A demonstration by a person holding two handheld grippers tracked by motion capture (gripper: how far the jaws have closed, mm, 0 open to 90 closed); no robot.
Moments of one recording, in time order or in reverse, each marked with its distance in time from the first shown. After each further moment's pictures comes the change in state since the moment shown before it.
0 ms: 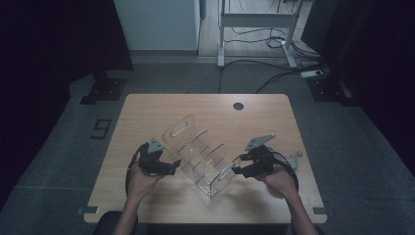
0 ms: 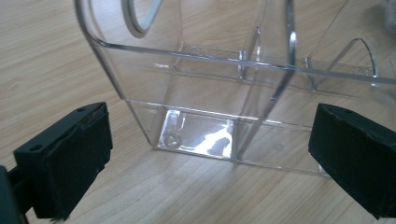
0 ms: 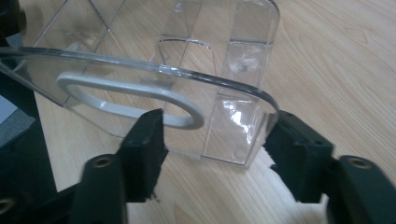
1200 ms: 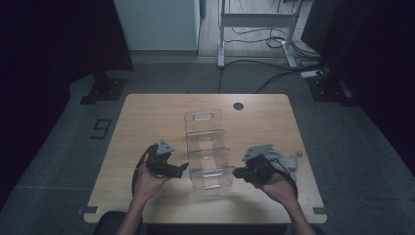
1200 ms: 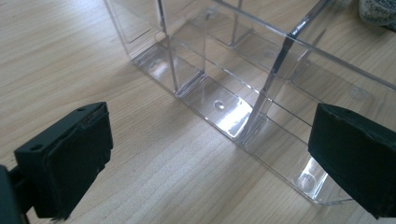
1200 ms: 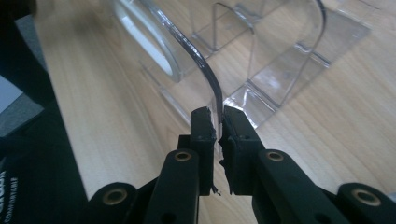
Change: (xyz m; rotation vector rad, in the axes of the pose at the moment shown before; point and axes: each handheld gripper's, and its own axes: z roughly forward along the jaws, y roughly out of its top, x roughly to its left) left arm -0.016 0.006 0.009 0.020 -0.045 0.042; right arm 0.031 -0.009 0.000 0.035 0.001 -0.019
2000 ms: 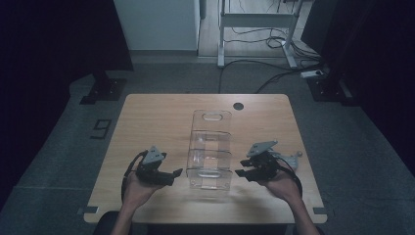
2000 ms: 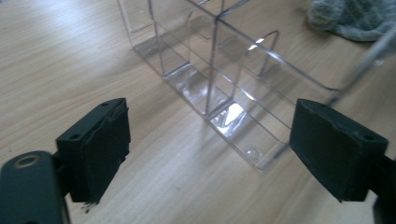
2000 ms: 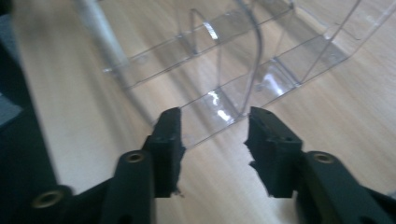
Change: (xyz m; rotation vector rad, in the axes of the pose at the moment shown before) left arm -0.009 -0.017 -0.042 -0.069 -0.092 0.033; right arm -0.015 0.002 -0.008 -0.010 -0.066 -0.012
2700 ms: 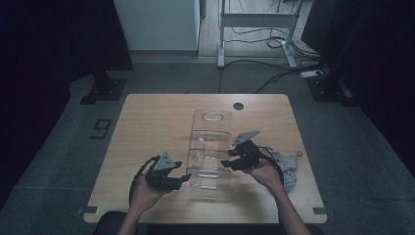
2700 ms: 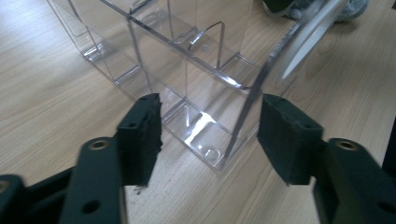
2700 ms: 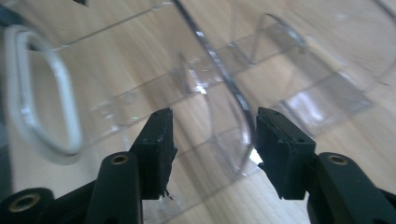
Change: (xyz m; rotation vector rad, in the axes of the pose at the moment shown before) left arm -0.024 0.005 0.016 0.039 -0.095 0.086; right arm -0.017 0.029 0.048 -0.044 0.073 0.004
